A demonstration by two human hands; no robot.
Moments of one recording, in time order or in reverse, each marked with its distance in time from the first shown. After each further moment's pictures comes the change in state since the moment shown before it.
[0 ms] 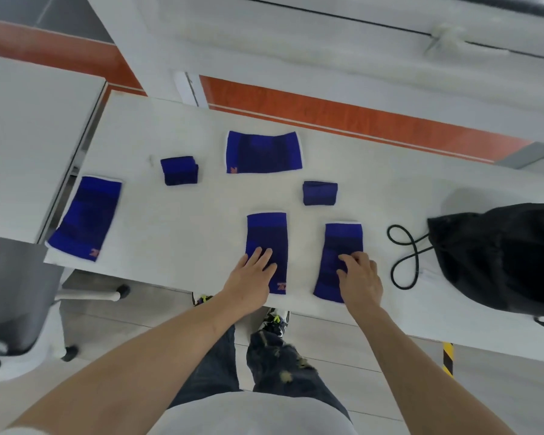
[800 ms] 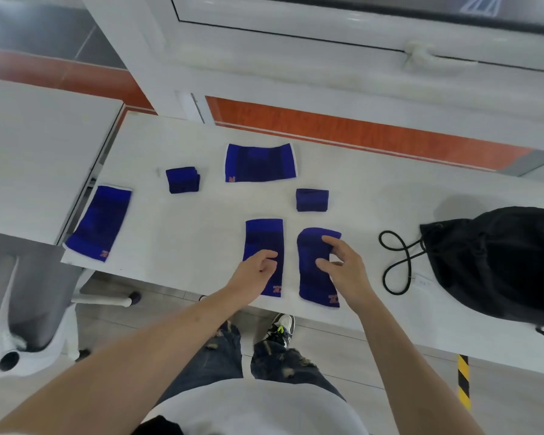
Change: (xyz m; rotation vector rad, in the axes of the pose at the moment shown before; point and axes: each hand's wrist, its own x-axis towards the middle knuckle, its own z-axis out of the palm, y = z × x) left_hand -0.010 0.035 -0.039 -1.001 0.151 -0.278; right_hand -0.011 -0.018 -0.063 1.097 -0.229 -0.019
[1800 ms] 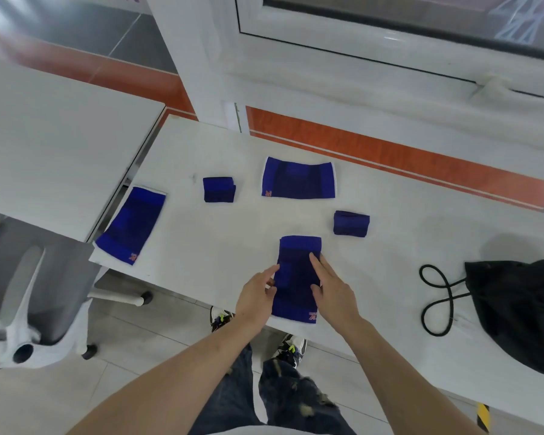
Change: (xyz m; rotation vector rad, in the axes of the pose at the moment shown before) left_hand 0.012 -0.062 -0.020 -0.102 0.241 -0.068; right_hand 0.042 0.023 0.094 -0.894 -0.165 -0.291
